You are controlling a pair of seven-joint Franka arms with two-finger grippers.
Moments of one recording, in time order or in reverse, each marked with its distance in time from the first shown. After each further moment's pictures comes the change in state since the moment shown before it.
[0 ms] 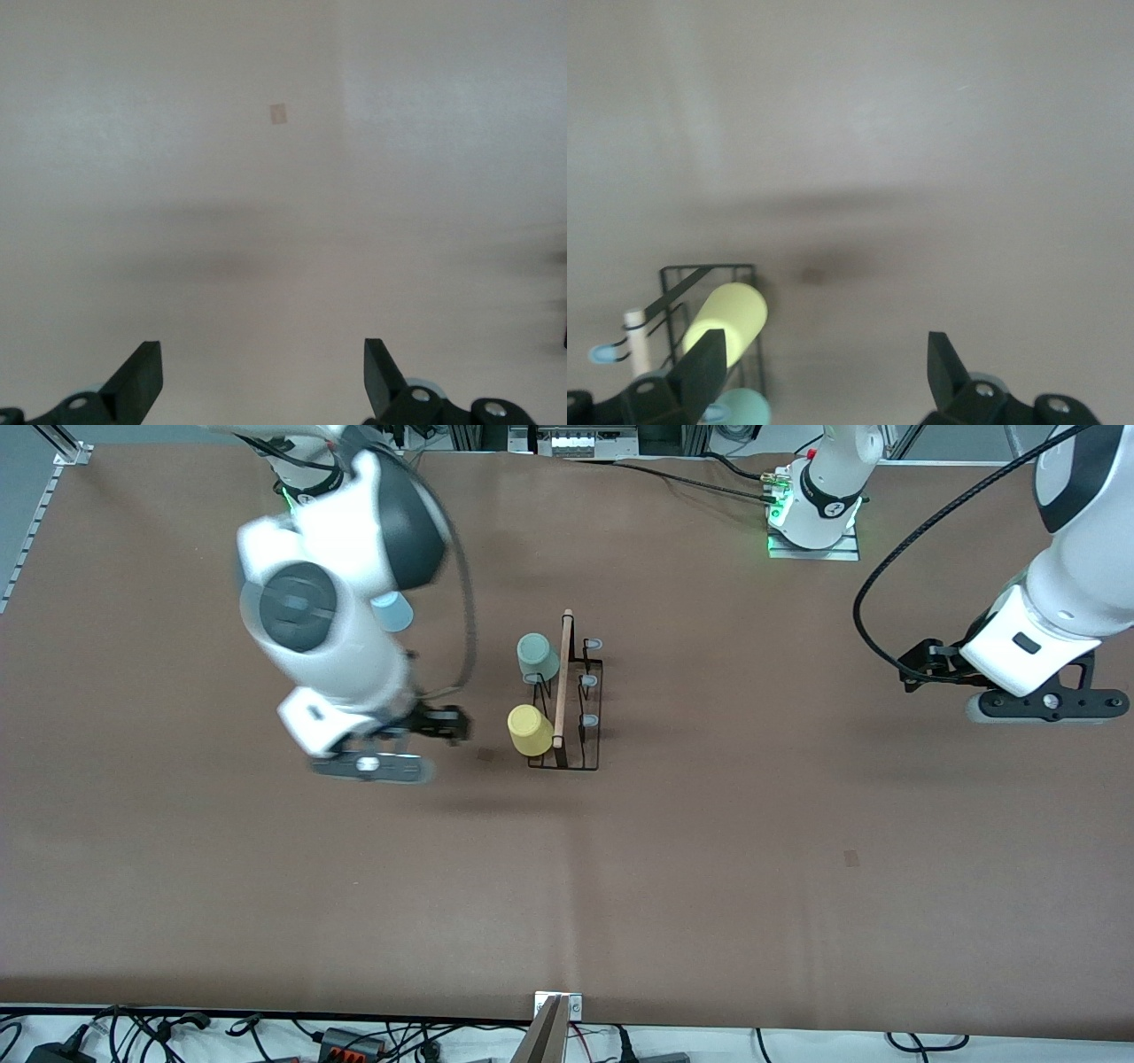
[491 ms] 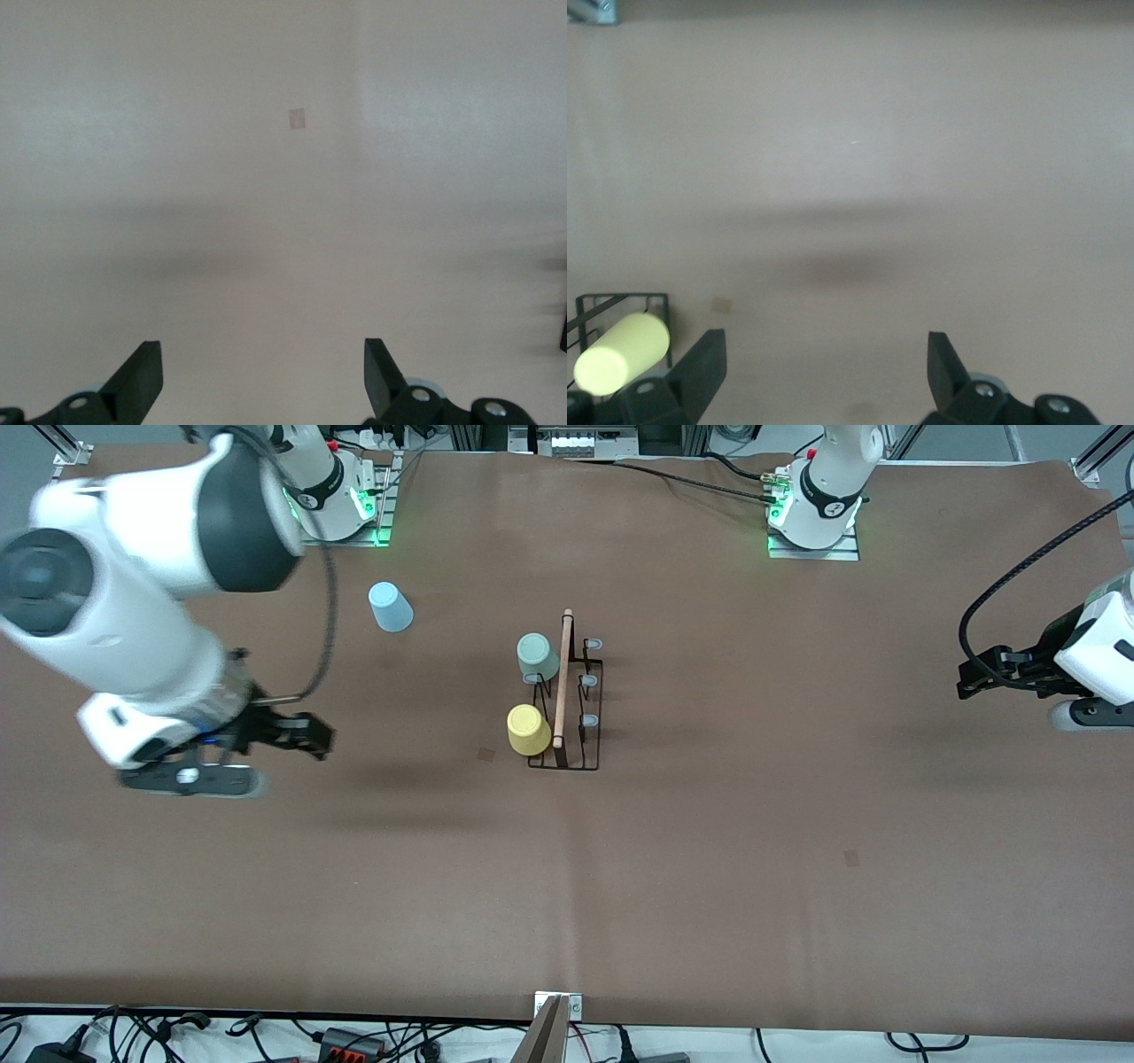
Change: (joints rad) left arm 0.115 0.002 0.006 0.000 -0.073 0.020 0.100; right arm -0.093 -0.060 -0.132 -0.003 0.003 -0.030 -0.221
